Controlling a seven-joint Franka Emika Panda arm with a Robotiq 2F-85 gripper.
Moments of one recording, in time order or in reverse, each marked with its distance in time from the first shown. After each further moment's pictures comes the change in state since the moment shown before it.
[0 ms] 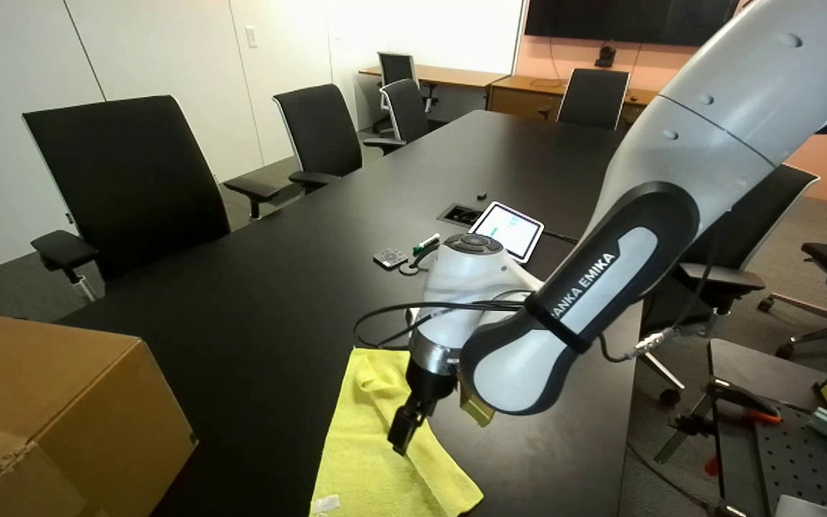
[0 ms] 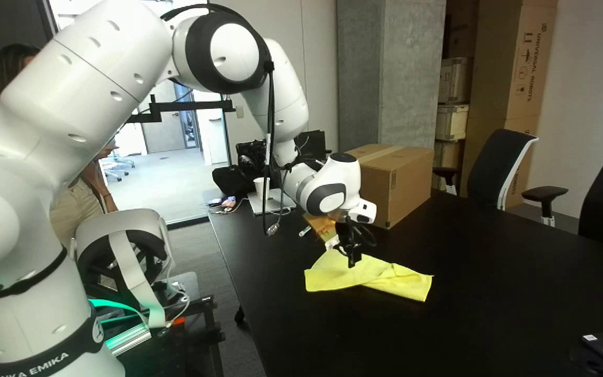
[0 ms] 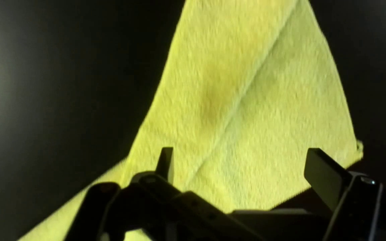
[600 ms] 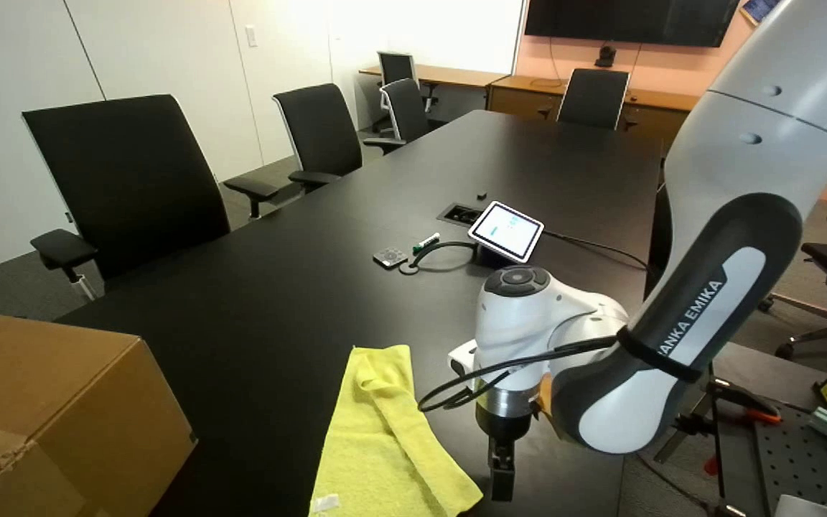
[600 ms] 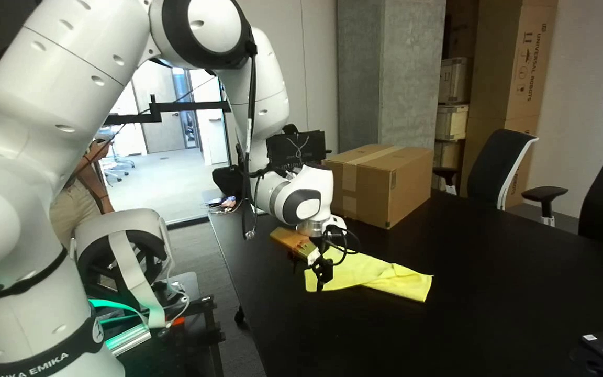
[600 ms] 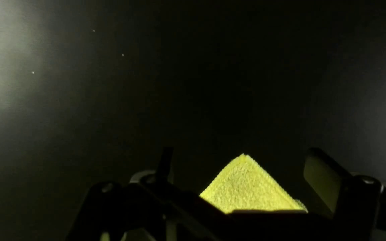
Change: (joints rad) arm 0.008 -0.122 0.003 -0.280 -0.192 -0.079 -0.160
